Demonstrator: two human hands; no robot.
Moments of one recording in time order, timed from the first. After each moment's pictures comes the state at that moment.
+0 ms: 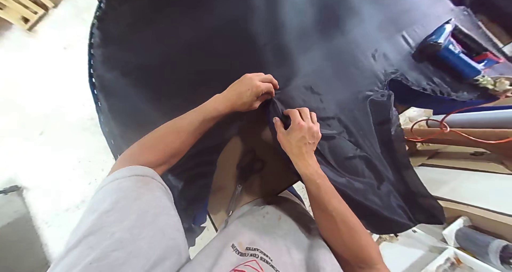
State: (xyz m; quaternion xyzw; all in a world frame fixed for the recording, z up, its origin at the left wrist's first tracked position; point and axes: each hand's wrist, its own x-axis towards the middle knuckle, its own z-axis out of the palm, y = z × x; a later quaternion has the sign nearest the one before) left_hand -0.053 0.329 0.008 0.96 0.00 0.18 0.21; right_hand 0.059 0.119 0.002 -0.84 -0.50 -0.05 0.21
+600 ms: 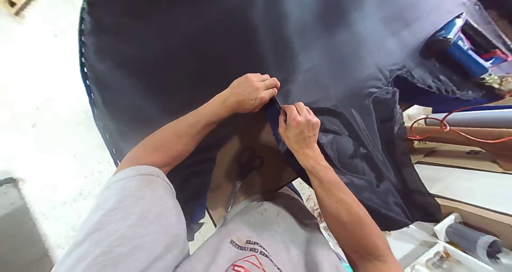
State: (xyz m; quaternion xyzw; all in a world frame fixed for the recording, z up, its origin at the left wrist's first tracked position) left_hand -0.058 0.311 0.001 0.97 -0.05 0.21 0.06; right_hand 0.065 0.128 0.001 -0.76 -0.60 -0.11 0.23
